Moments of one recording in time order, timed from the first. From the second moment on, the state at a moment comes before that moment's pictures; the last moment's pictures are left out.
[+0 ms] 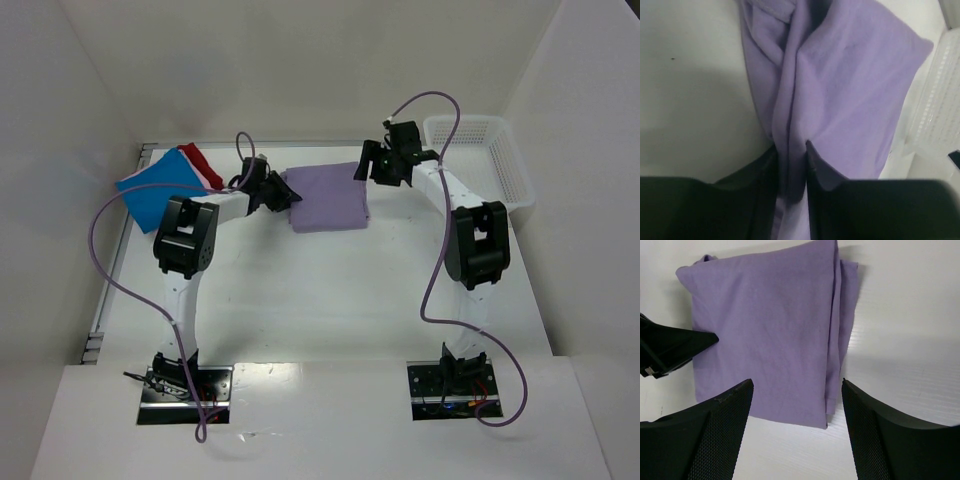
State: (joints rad) left arm -0.24 2.27 1.53 0.06 0.32 -0.92; right arm 0.23 2.03 1.68 -0.39 -0.19 0.36
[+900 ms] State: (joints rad) left arm -0.19 2.26 1.82 -0.31 0.15 -0.61; right arm 0.23 1.94 1.65 -0.39 -0.18 0.36
